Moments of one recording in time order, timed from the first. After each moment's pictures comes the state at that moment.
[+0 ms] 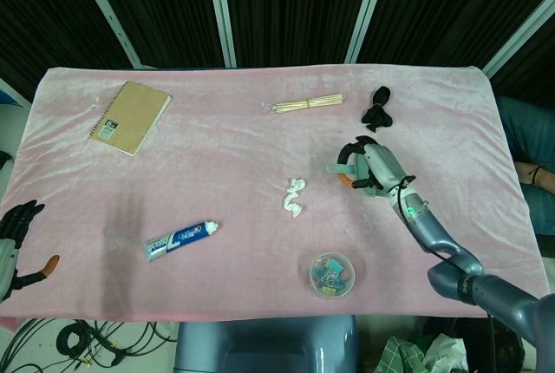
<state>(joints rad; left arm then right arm) -0.07 -1.07 -0.02 -1.66 1.47 1.44 -0.14 0.77 -1.51 0.22 -1.02 -1.50 0.83 0.71</state>
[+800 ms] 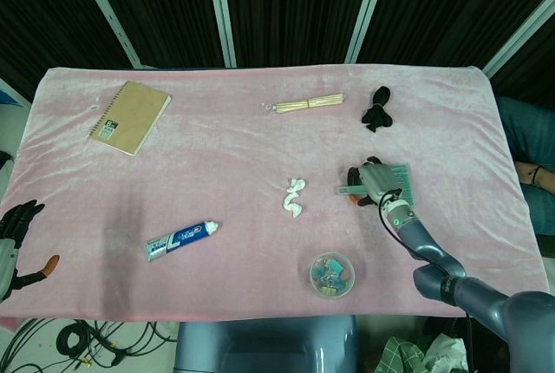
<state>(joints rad) -0.07 -1.07 -0.02 -1.66 1.47 1.44 -0.14 0.78 -1.64 0.18 -0.93 -1.26 0.64 0.19</state>
